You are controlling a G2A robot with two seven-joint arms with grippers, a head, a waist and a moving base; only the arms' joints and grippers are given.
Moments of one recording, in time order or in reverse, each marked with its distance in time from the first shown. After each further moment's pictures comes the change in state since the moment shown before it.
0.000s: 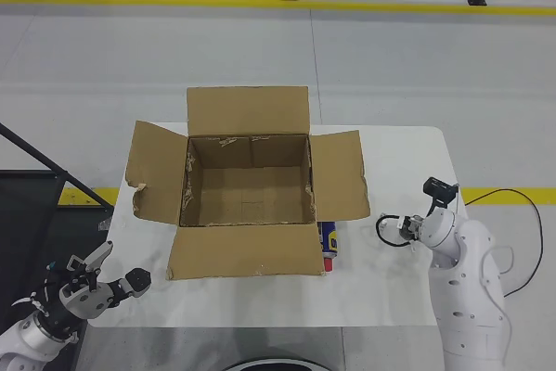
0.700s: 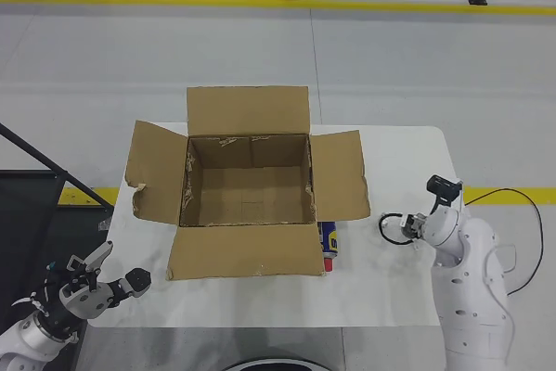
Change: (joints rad) left arm 0.000 0.000 0.000 0.000 0.000 0.000 0.000; right arm 0.007 0.006 0.020 -0.018 -0.006 -0.007 -0.005
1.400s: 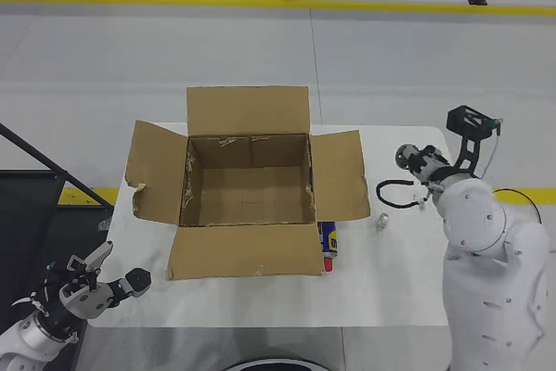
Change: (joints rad) left arm 0.000 0.000 0.000 0.000 0.000 0.000 0.000; right arm 0.068 -0.016 -0.094 -0.430 0.223 -0.012 -0.165
